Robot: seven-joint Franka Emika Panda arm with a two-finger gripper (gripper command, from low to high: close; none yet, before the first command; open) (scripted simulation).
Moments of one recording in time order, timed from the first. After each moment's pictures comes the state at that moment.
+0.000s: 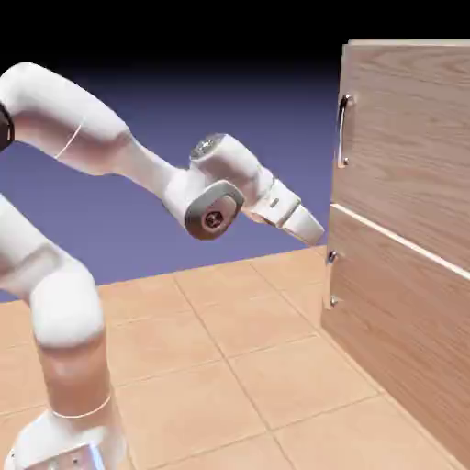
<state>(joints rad) -0.03 -0.58 0.05 -2.78 0.12 3.04 0.65</state>
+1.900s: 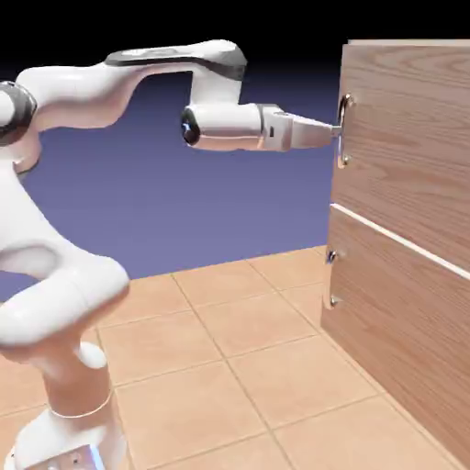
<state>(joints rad) -0.97 -0.77 1.03 -2.14 2.60 3.01 -1.18</state>
